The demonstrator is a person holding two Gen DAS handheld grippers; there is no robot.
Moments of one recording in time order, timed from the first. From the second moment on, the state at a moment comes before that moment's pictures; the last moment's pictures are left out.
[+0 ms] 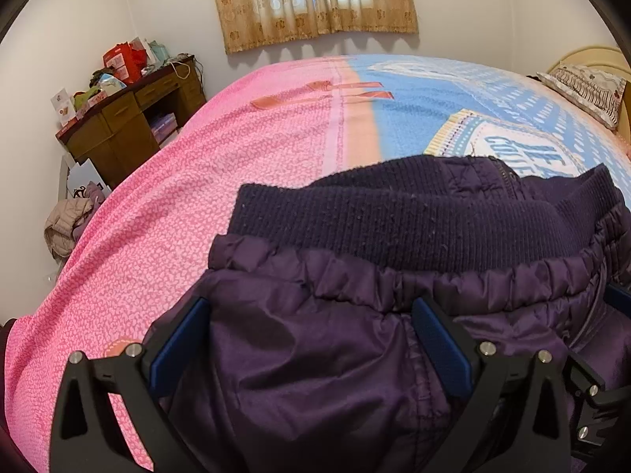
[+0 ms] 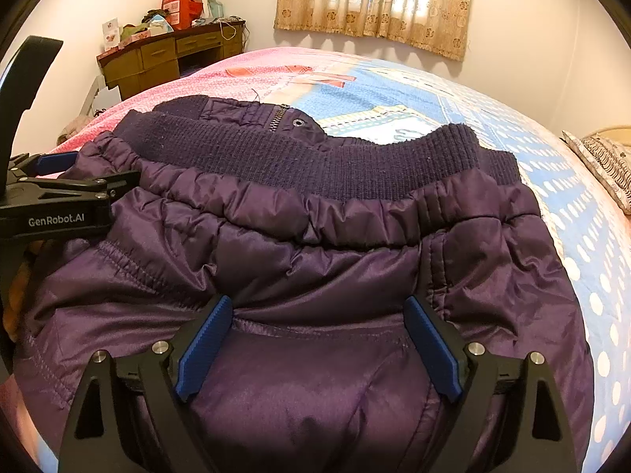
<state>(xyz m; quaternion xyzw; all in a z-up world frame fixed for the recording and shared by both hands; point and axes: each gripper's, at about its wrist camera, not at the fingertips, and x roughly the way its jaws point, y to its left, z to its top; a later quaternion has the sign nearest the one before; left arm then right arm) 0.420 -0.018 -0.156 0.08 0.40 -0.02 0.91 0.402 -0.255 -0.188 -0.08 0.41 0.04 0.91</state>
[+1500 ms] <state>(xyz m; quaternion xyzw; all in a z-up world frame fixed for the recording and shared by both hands) 0.387 0.090 -0.123 -0.19 0.40 -0.31 0.84 0.379 -0.258 -0.181 -0.06 0.36 0.05 0.93</state>
